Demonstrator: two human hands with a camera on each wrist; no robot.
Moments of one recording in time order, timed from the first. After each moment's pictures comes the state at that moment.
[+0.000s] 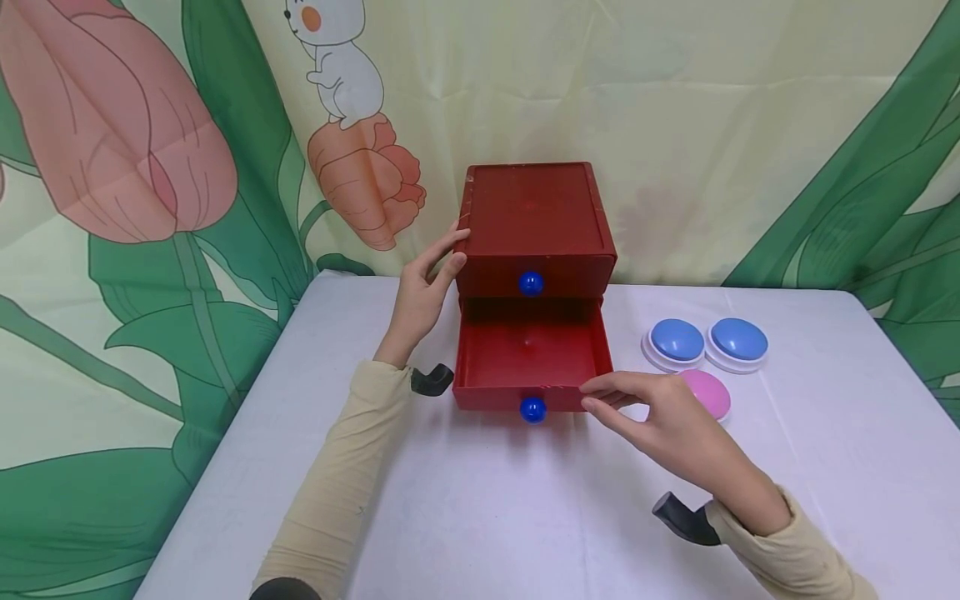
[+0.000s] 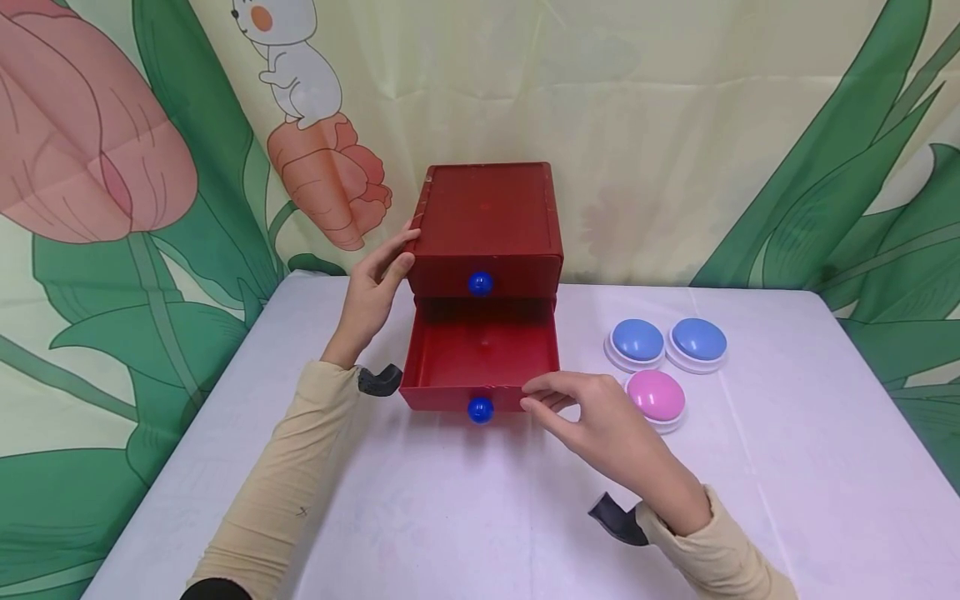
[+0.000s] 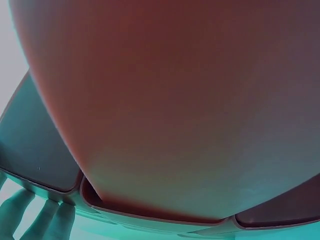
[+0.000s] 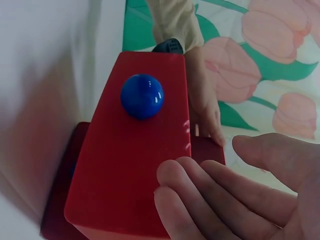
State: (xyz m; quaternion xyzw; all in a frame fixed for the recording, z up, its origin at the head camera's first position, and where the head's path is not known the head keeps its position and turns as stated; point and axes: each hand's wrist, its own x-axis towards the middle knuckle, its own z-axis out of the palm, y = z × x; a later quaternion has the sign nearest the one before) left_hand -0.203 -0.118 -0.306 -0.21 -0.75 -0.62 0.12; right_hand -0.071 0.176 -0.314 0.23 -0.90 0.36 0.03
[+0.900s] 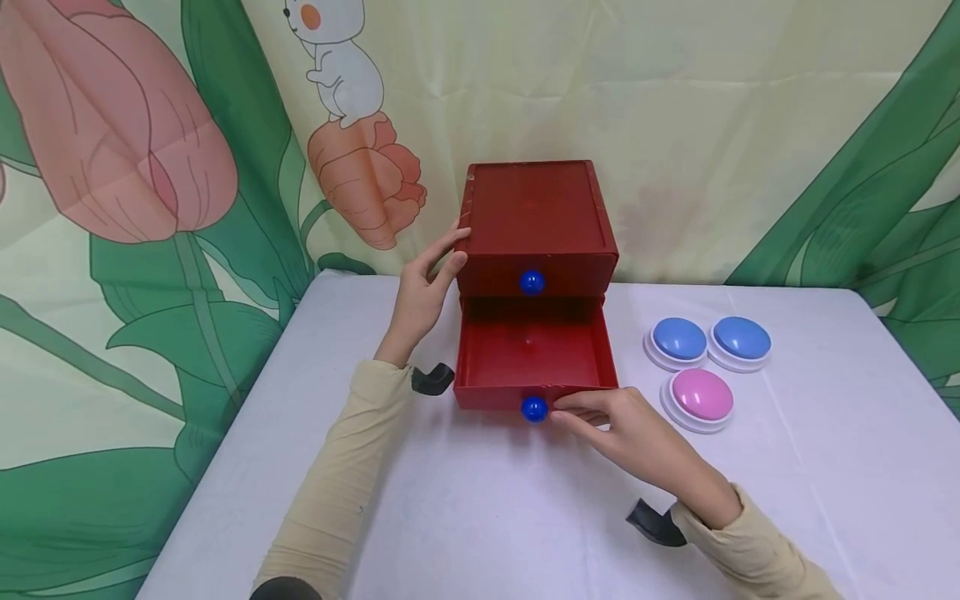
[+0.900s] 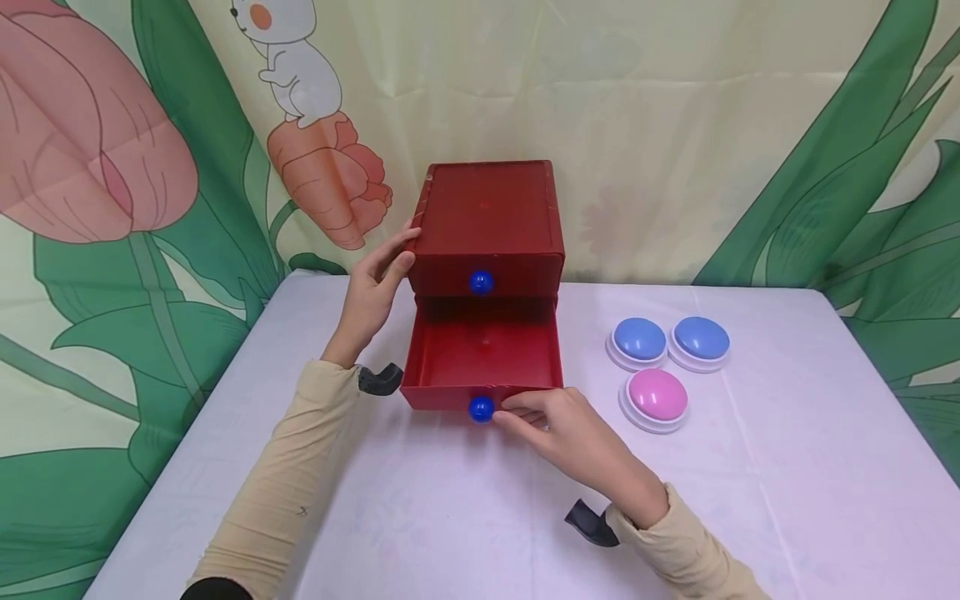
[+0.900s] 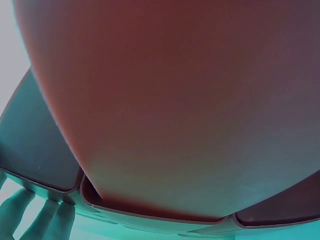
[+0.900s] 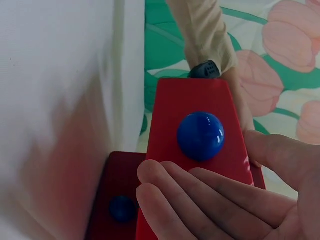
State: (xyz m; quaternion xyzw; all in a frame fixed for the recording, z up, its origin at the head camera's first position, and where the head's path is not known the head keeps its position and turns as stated) left_hand -0.204 -0.119 -0.305 -0.21 -0.75 -0.61 0.12; right_hand -0.082 0.153 -0.347 0.22 -0.89 0.39 -0.08
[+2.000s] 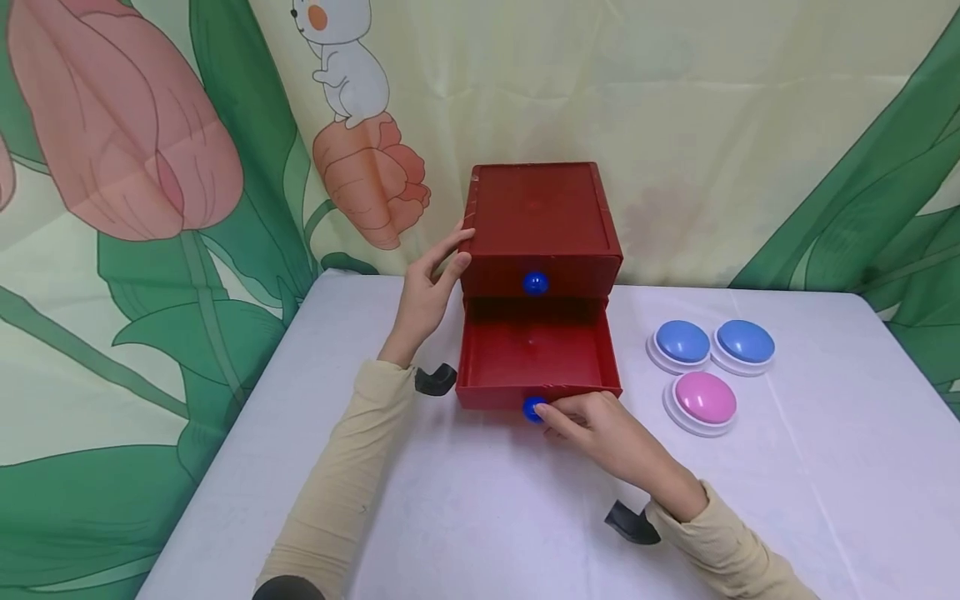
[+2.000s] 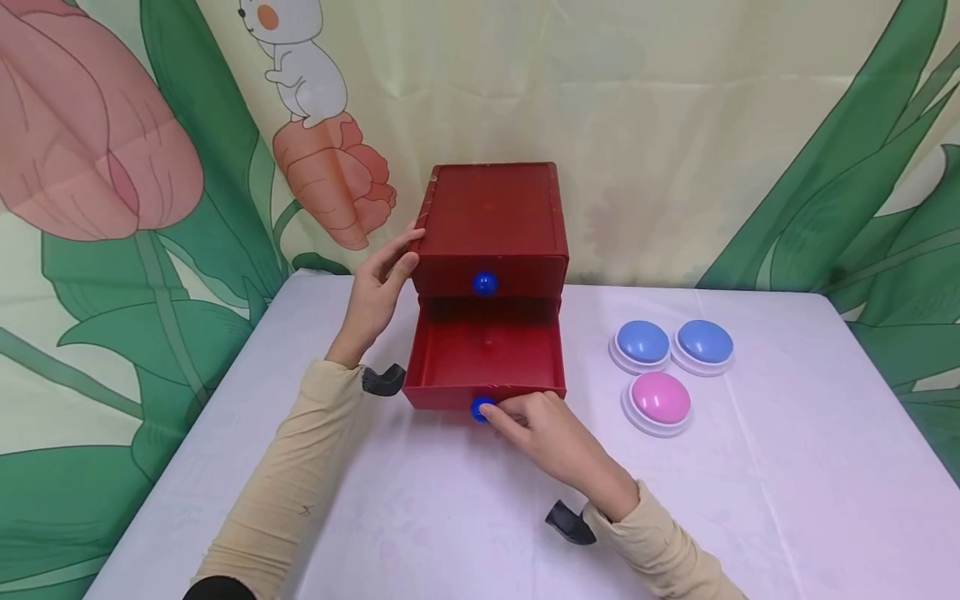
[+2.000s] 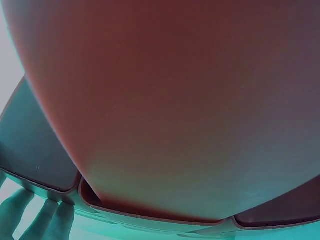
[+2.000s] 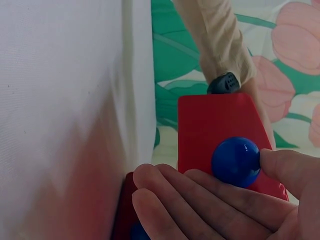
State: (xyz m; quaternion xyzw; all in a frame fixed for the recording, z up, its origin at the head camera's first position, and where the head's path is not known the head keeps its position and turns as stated) left_hand -0.202 -0.120 -0.304 -0.22 -0.75 -0.61 0.13; right_hand -0.090 0.134 -0.360 0.22 -0.88 0.41 -0.11
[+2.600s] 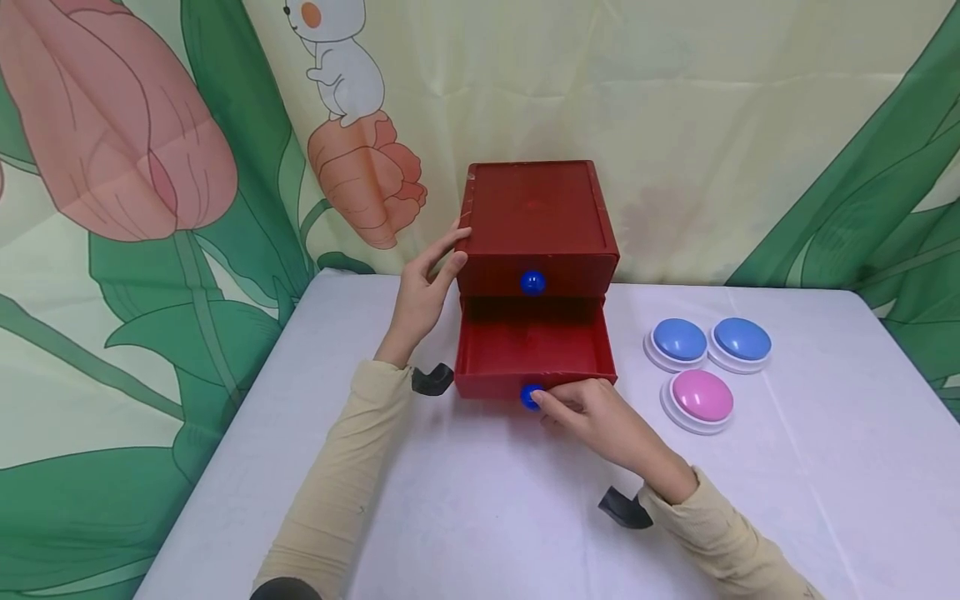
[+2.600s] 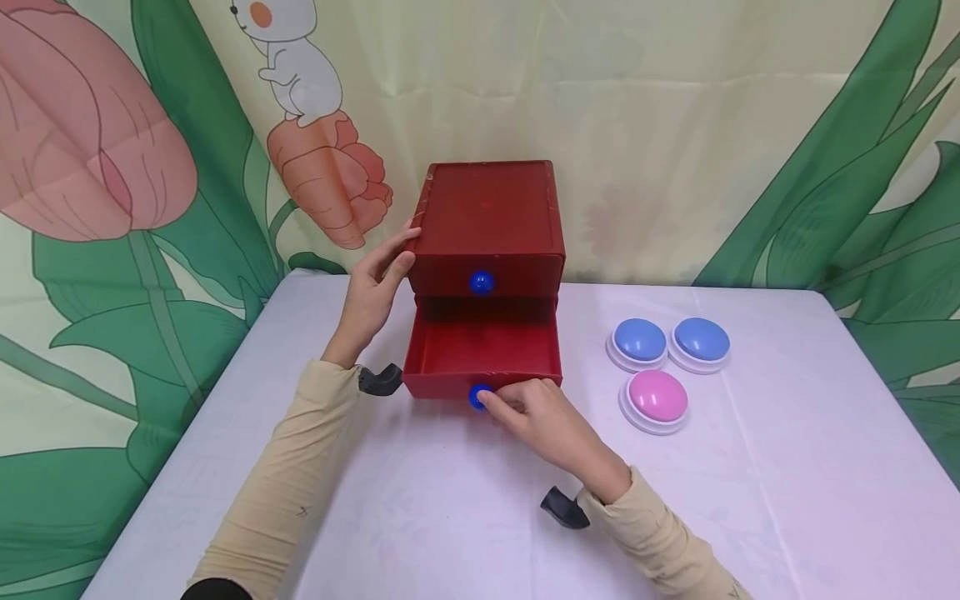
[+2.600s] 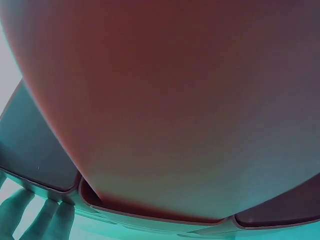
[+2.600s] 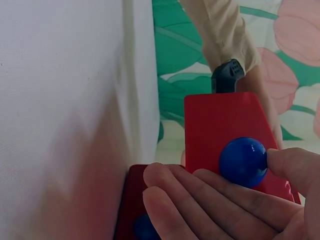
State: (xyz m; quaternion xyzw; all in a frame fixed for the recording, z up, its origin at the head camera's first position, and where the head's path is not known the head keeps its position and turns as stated) left_hand -0.200 -0.118 -0.302 -0.21 -0.76 -0.61 0.12; right_hand -0.102 0.134 -0.360 0.21 -0.88 0.41 -0.11
